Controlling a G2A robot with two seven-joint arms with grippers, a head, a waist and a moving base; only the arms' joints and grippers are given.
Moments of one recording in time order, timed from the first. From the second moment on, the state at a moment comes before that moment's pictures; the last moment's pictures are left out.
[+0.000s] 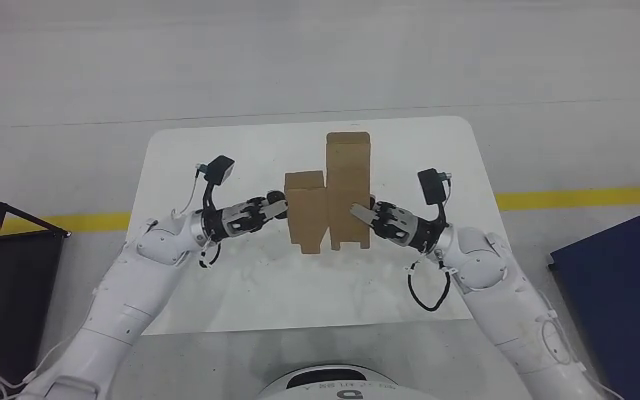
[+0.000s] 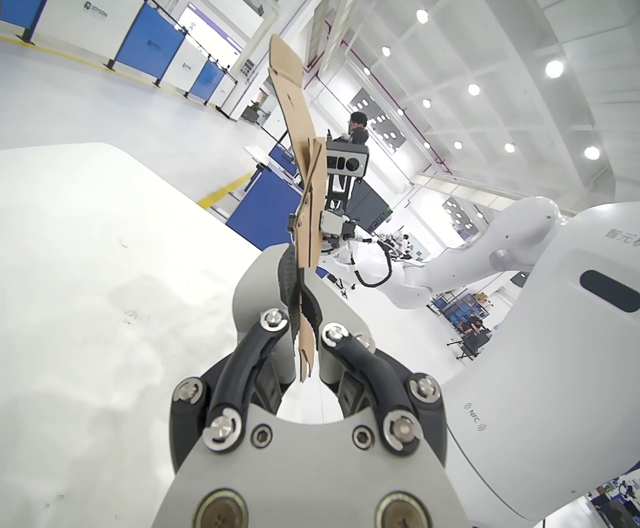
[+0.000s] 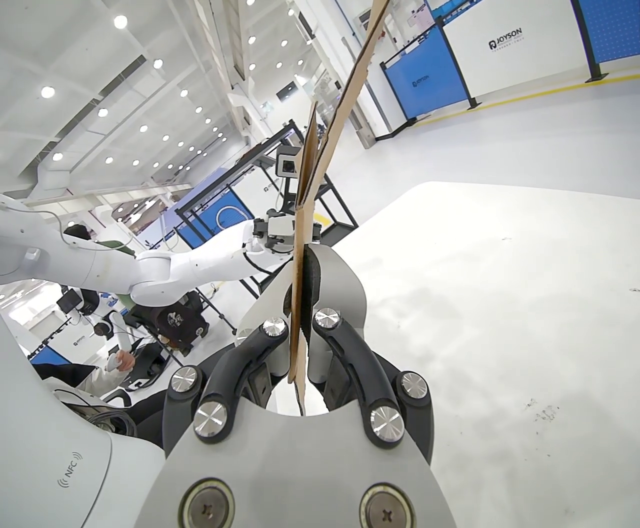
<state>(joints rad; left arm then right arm) 1.21 -1.00 -1.09 -1.38 -0.30 -1.01 -0.81 -1.45 -1.10 1.25 -1.67 -0.22 -0.83 0.46</state>
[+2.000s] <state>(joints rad) 1.17 -0.98 -1.00 -1.37 -0.39 -1.01 -0.81 -1.39 -1.08 1.14 -1.62 -0.15 -0.84 0.55</state>
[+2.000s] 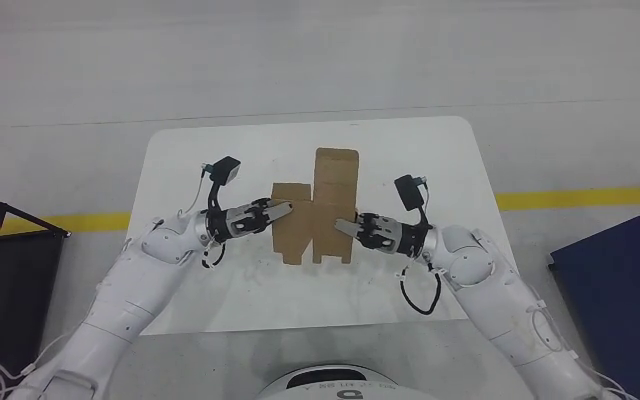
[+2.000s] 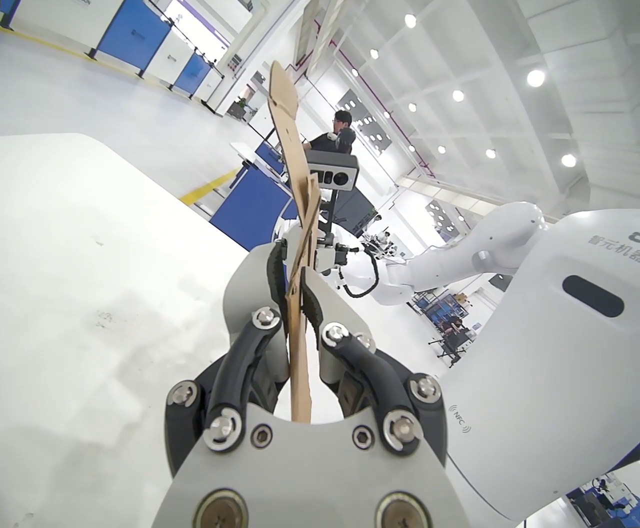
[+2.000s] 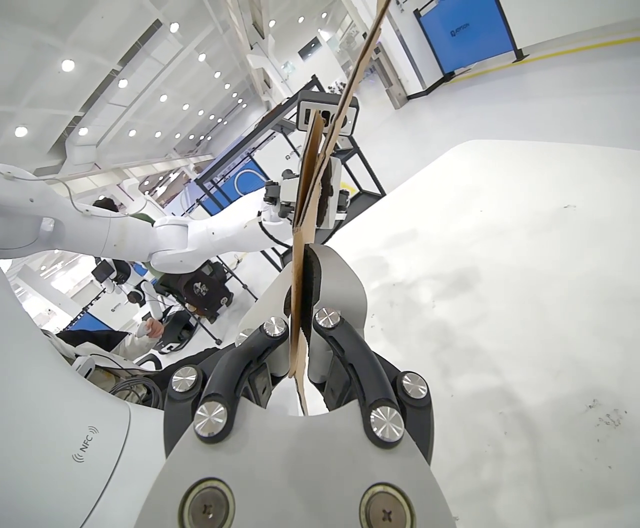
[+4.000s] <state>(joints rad) 1.12 -1.17 -0.99 -1.06 -0.84 -1.01 -0.65 -1.30 -1.15 1.05 -1.68 -0.30 -0.36 0.23</state>
